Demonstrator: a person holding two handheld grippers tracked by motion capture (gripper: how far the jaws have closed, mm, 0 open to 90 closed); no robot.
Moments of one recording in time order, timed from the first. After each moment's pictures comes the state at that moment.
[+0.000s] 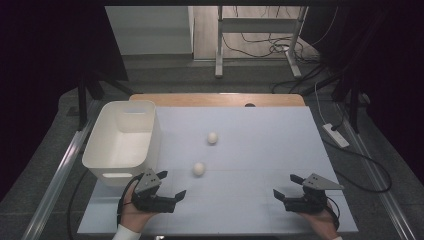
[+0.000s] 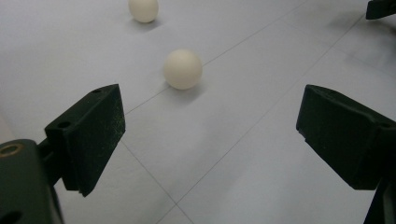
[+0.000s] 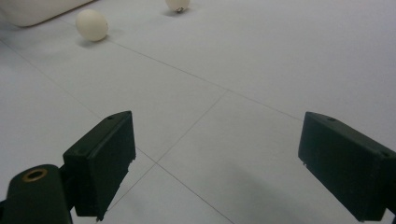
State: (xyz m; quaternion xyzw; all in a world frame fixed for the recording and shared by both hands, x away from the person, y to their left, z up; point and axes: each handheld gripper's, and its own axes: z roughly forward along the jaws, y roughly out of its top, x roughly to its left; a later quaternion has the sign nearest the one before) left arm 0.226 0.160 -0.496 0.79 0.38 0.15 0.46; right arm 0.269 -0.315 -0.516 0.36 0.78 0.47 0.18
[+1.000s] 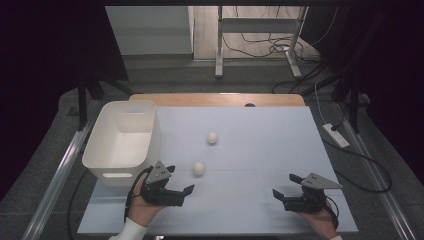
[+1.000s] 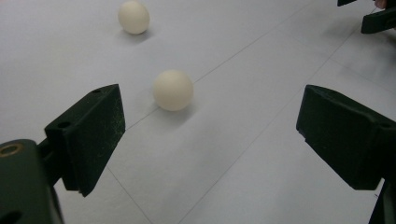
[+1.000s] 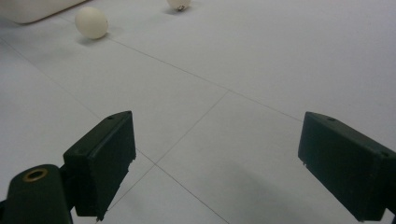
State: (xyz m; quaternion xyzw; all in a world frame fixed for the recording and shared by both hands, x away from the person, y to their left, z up) left arm 0.242 0.140 -0.481 0.80 0.38 0.14 0.44; right arm 0.271 -0.313 -0.517 0.36 0.79 0.47 0.18
